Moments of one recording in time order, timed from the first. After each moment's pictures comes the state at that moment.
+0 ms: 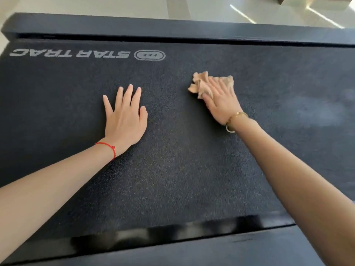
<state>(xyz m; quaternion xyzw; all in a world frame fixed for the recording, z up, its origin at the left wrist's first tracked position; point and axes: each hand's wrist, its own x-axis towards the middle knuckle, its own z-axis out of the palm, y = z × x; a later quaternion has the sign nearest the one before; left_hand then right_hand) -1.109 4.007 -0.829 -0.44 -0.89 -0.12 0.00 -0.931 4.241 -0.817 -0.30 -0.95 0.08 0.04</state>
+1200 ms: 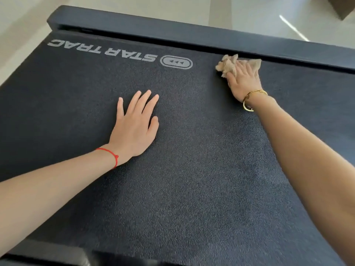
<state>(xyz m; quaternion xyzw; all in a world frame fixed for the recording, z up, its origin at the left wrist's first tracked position) -1.107 4.009 -0.826 -0.43 -0.90 -0.11 0.01 -1.030 4.353 -0.811 -0.28 -0.96 0.06 0.04</state>
